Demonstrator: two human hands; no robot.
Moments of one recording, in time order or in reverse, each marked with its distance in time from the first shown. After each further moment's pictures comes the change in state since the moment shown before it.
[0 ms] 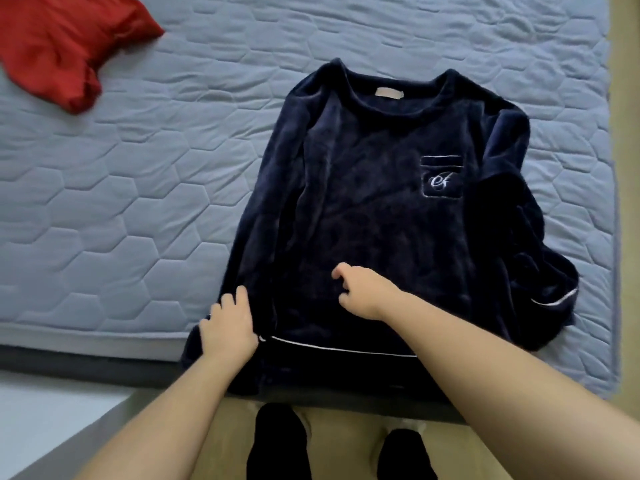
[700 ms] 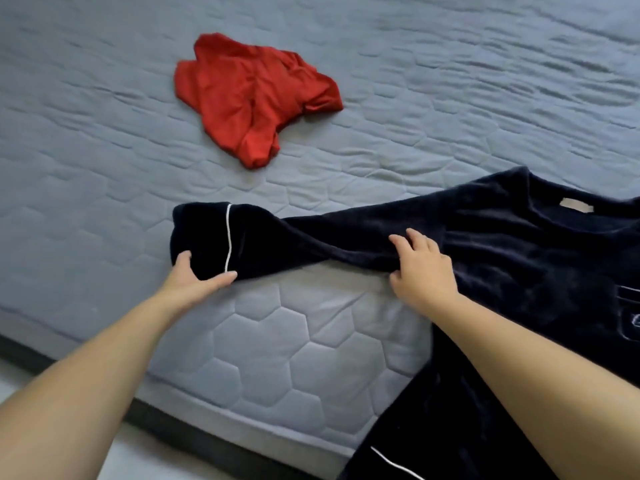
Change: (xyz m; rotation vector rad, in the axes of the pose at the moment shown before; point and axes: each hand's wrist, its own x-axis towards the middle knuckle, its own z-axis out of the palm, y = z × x) left_hand 0.171 -0.310 -0.103 -1.090 0.137 -0.372; right_hand 0.169 -0.211 -0.067 -0.314 0.490 -0.031
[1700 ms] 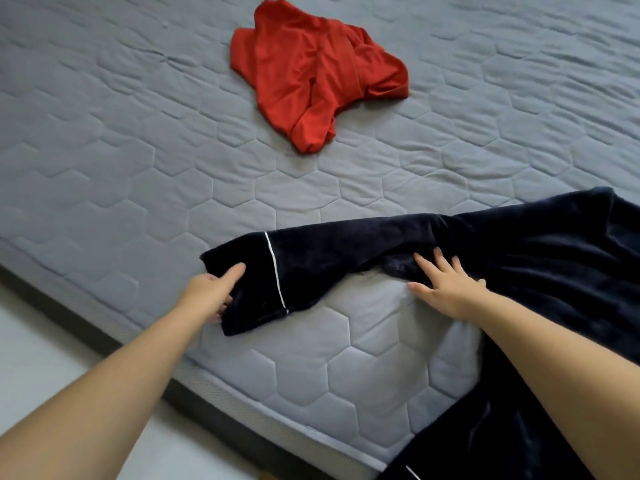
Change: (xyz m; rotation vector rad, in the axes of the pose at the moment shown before) left_hand 0.008 -0.038 -0.009 -0.217 0.022 -0.326; right_hand 0.039 -0.016 0.024 -0.016 -0.471 0.003
